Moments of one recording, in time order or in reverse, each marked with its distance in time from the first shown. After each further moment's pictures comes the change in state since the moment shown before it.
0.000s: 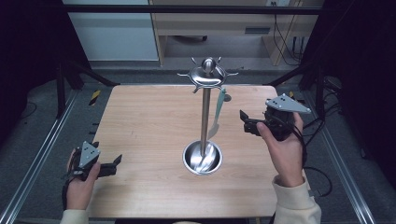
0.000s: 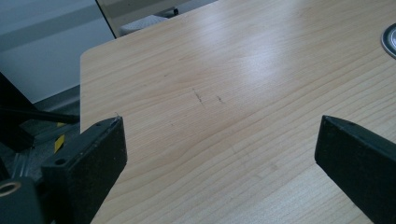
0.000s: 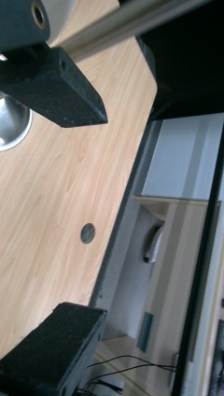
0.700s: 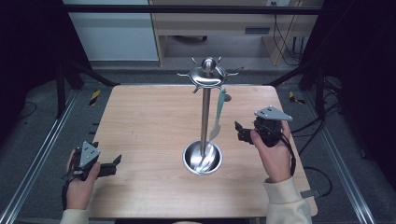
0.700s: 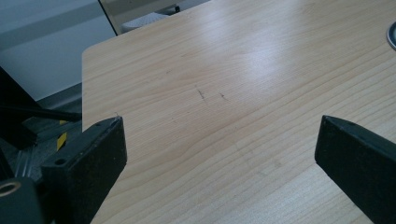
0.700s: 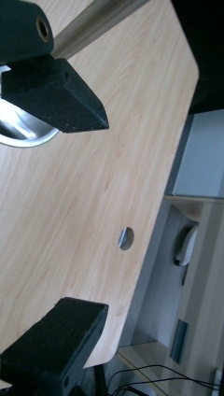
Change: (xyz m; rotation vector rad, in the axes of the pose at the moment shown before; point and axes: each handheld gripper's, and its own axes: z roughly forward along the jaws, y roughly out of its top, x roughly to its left) left arm 0.001 -0.001 0.001 0.008 0.006 0.002; right arm 0.004 -0.046 0.034 0.121 -0.005 -0.005
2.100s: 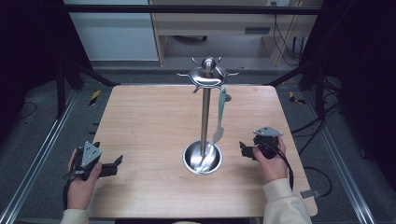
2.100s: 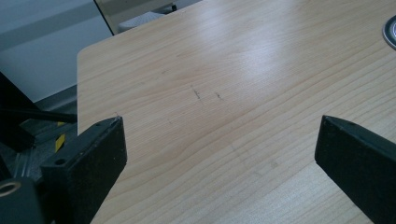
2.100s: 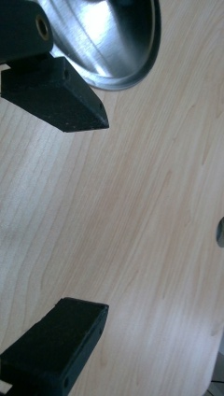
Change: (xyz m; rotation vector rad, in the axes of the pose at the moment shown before) left arm -0.003 0.001 0.002 0.006 -0.012 0.016; right arm -0.025 -0.095 0.054 0.196 -0.025 0.018
